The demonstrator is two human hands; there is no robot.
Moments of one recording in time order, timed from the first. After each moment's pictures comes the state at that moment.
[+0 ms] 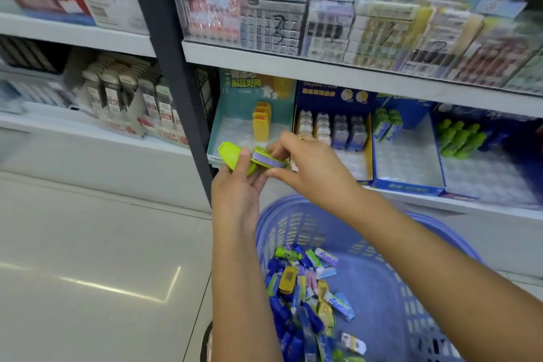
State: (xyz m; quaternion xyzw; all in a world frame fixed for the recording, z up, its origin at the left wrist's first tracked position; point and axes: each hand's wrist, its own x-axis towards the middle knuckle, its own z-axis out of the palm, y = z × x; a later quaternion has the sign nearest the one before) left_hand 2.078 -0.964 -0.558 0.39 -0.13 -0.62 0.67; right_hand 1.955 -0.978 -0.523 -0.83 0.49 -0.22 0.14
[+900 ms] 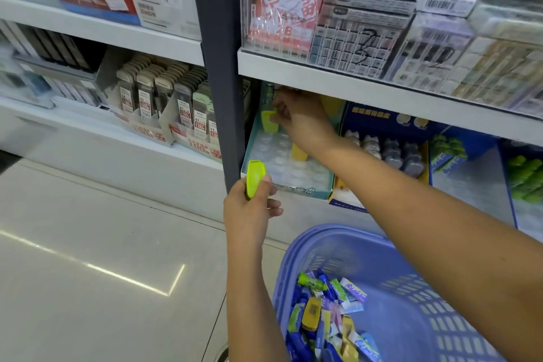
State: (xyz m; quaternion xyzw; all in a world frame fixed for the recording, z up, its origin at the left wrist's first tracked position) left_hand 2.122 -0.992 -0.601 0.59 -0.24 -0.49 0.59; right_hand 2.033 -1.136 -0.546 -0.82 0.52 -0.22 0.10
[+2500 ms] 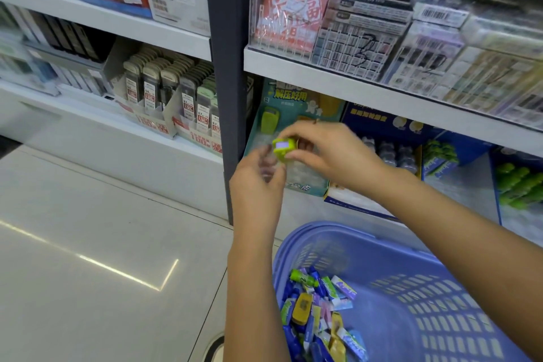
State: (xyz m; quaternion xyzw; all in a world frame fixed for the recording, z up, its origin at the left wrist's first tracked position) left_hand 2.114 -0.996 -0.571 0.63 -0.46 -0.30 0.54; right_hand 1.987 -1.061 -0.511 -0.90 0.37 -0.17 0.13
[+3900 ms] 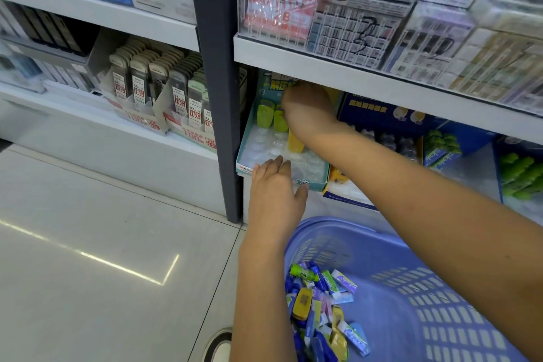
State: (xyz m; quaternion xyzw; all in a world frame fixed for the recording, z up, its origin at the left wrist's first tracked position) left_hand 2.094 -1.006 -0.596 0.67 -0.66 -0.21 0.26; right_hand 2.038 -1.127 -0.519 -0.77 0.63 -0.09 0.06
